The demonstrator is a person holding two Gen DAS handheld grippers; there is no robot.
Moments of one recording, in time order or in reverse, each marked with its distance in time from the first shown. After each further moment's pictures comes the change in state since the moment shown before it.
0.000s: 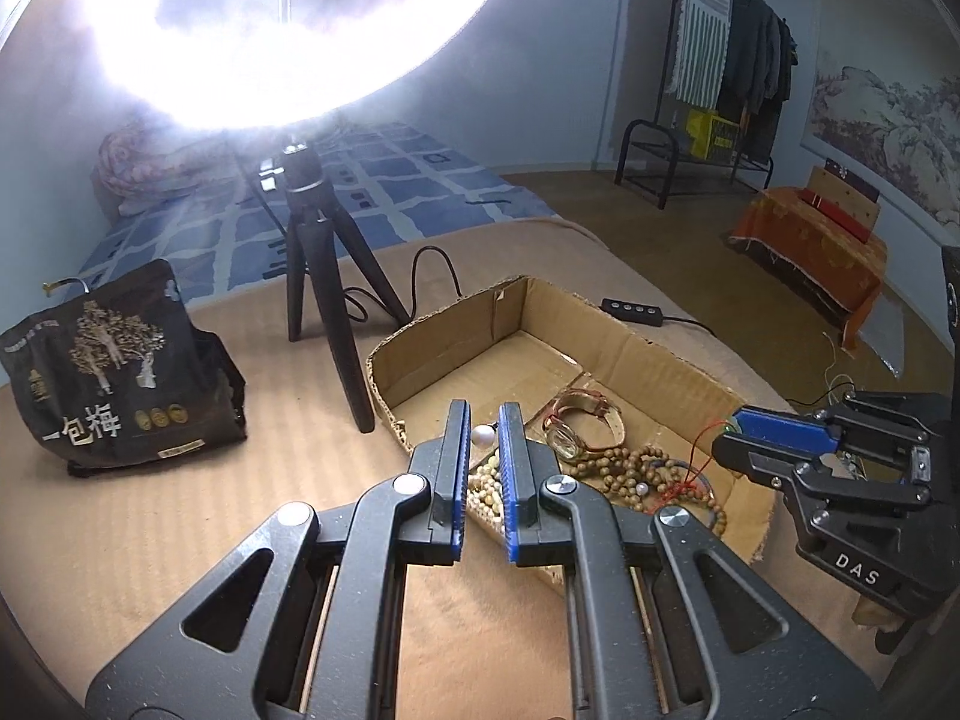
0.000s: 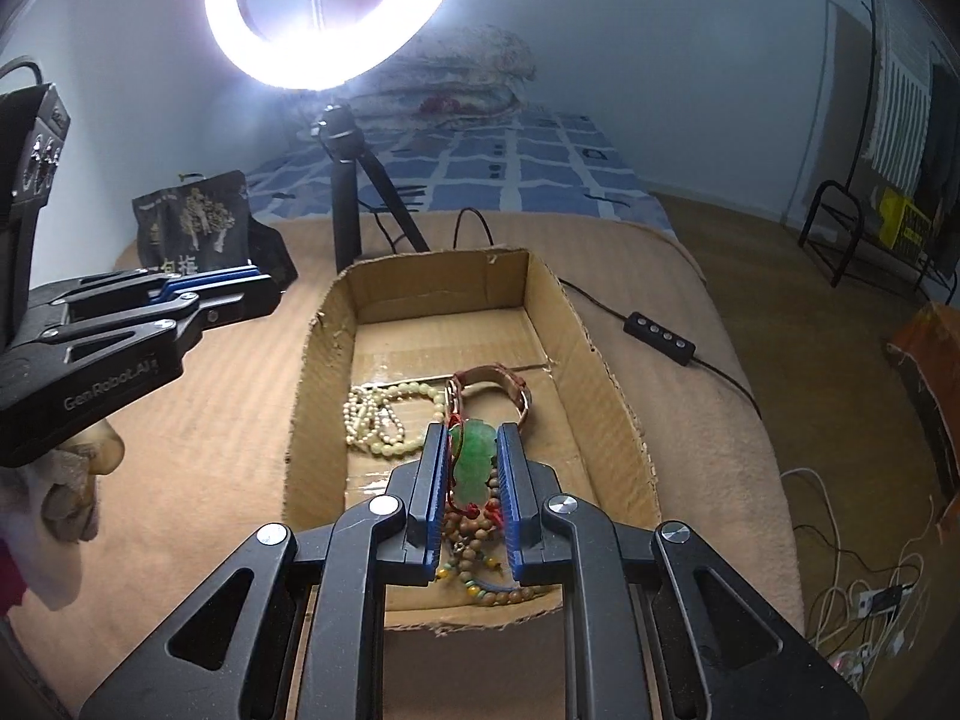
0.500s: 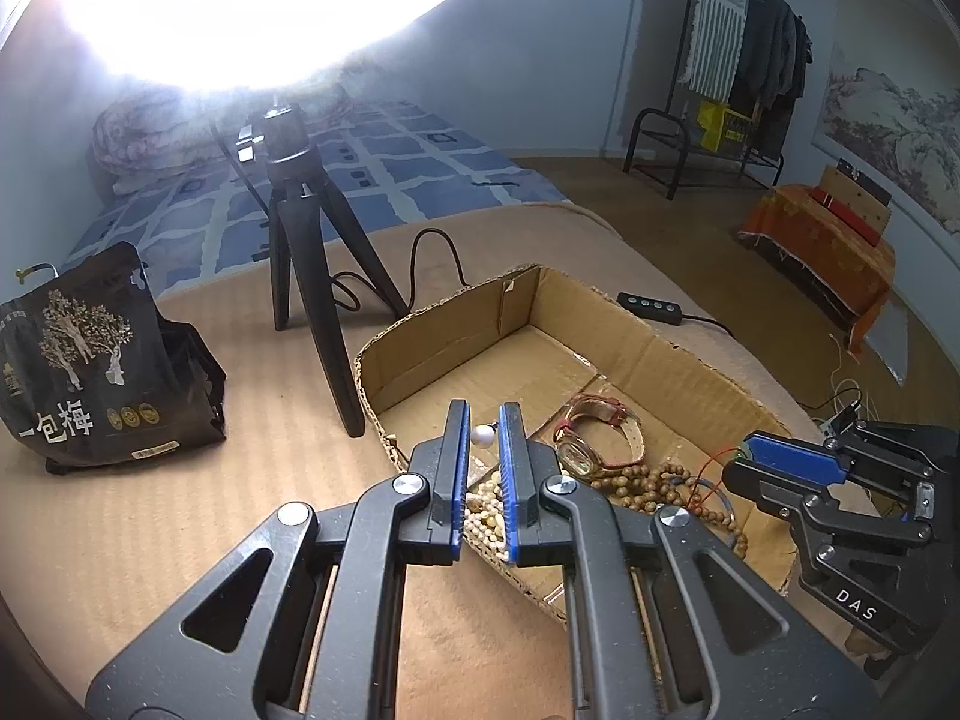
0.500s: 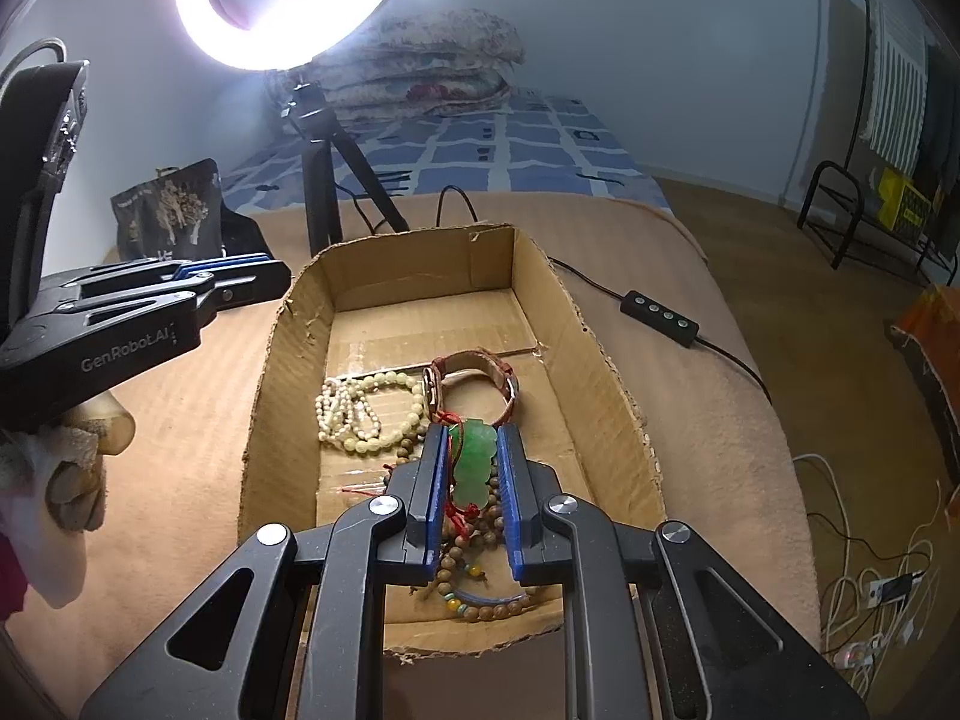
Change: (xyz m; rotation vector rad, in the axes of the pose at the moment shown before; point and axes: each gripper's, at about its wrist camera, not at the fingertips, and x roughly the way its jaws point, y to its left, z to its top) left arm 0.030 0.003 0.006 -0.027 0.041 0.004; right arm 0.017 -0.009 -0.005 0.028 0.023 -0.006
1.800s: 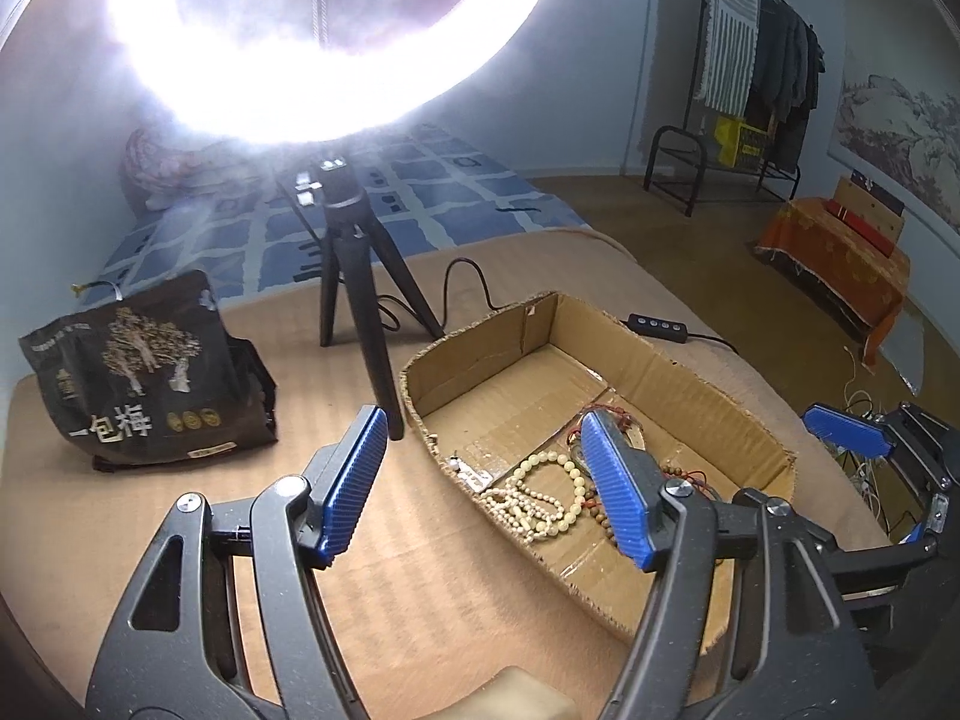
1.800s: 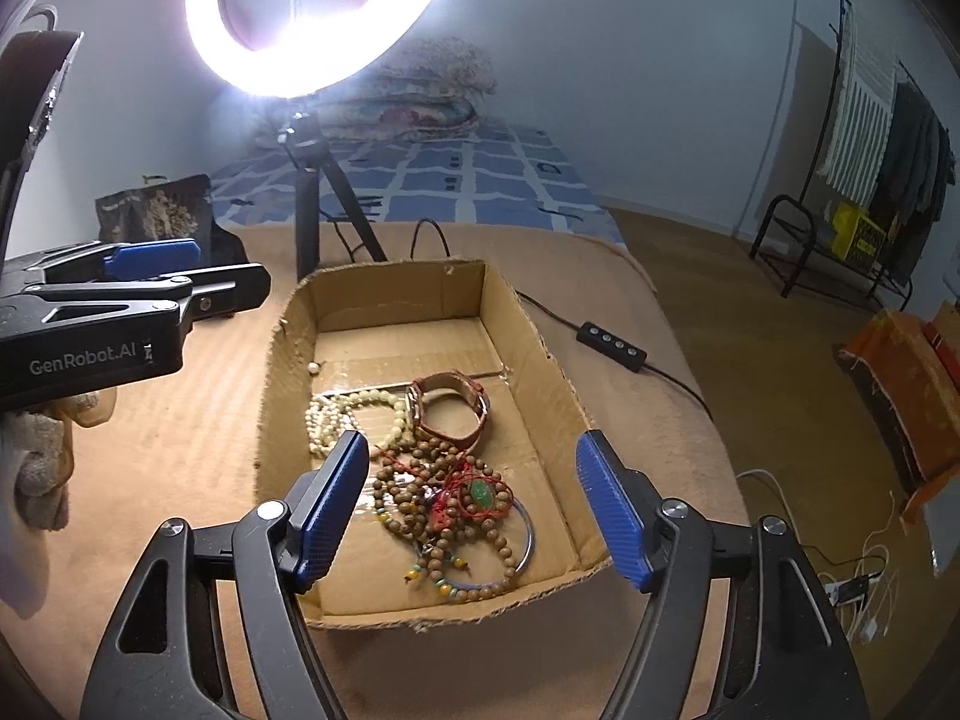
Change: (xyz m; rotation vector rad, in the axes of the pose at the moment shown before) left arm -0.048 0.003 0.003 -0.004 -0.048 0.068; right arm -0.035 0.020 0.002 -0.030 -0.063 -0.134
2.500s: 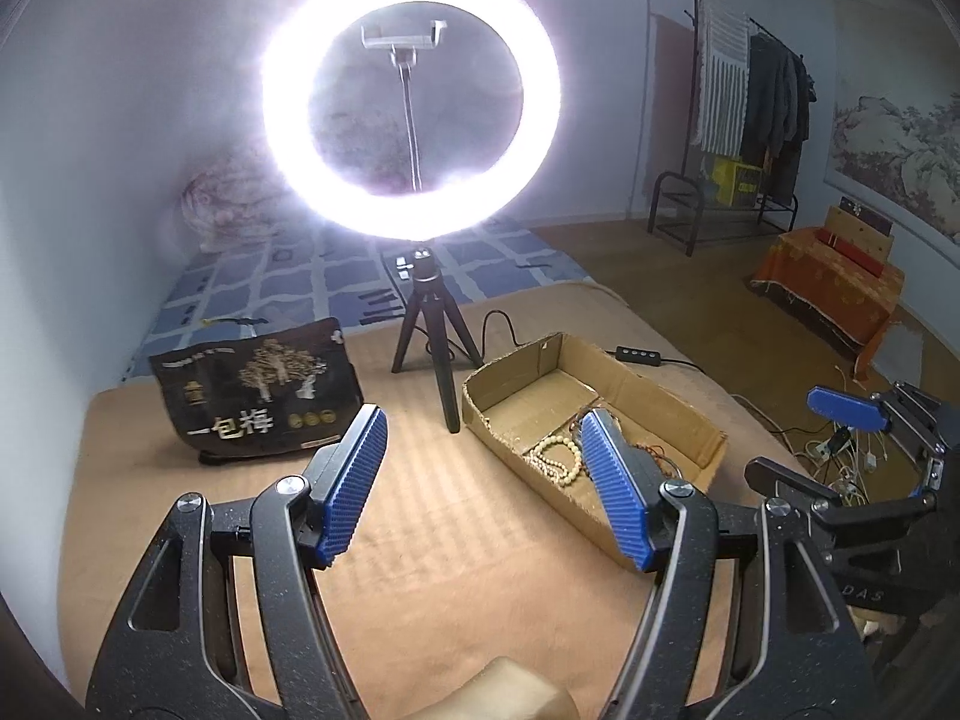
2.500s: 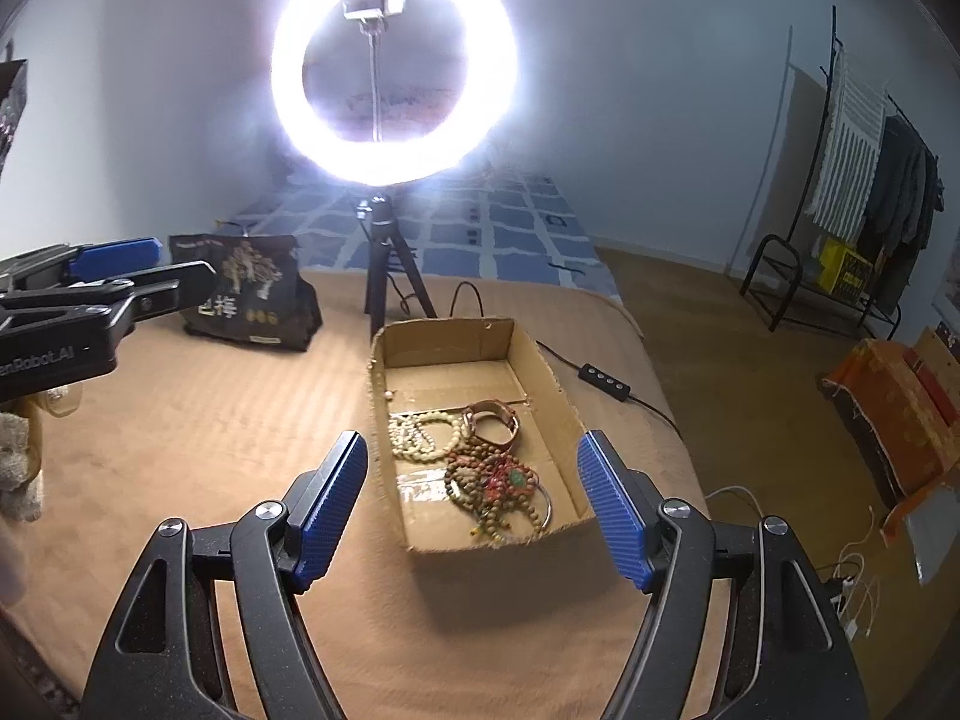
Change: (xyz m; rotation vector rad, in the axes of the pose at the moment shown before) left arm -0.156 0.021 -0.012 0.014 -0.113 0.035; right arm -0.109 0.033 0.006 -0.025 -0.078 0.002
